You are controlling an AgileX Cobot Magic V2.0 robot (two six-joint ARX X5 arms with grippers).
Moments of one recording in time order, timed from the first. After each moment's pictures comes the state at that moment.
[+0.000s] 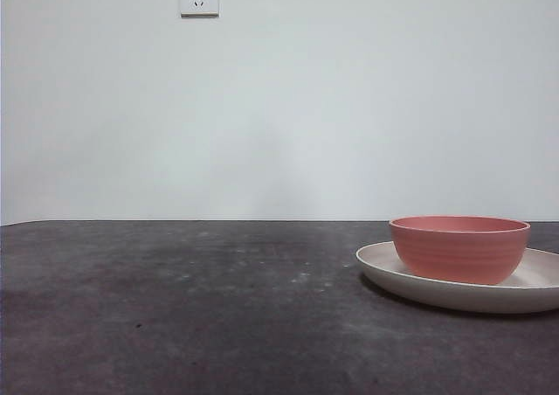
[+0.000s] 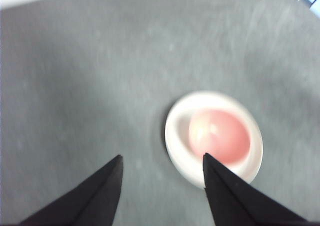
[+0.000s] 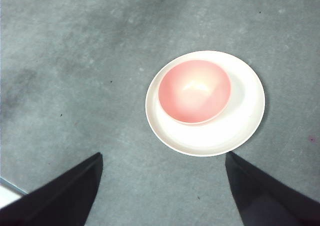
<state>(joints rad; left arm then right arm) -0.62 1.50 1.68 -0.84 0.15 -0.11 0.12 0.68 1.08 -1.12 -0.36 0.03</state>
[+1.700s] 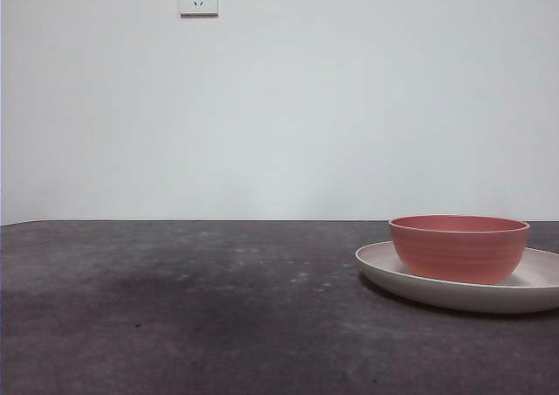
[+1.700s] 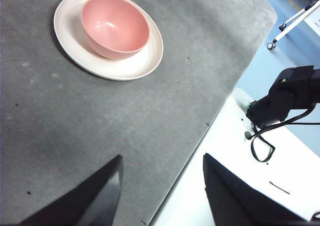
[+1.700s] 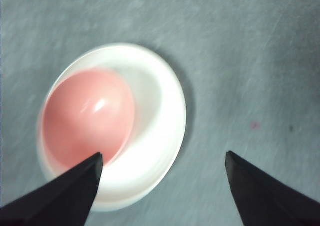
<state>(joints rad) -0.62 1.01 1.08 -0.80 0.53 -0.07 -0.15 1.08 0.94 -0.77 -0.33 0.11</state>
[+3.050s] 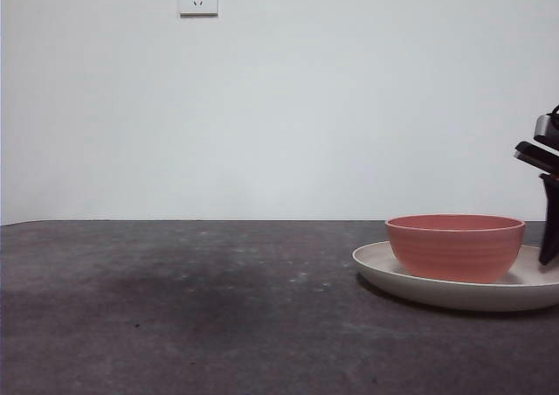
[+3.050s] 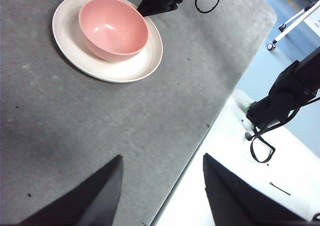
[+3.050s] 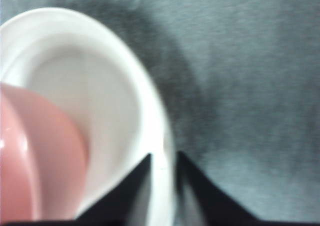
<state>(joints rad) -0.62 1.01 1.08 -0.80 0.53 -0.07 -0.12 1.64 0.94 -0.47 -0.46 0.10</state>
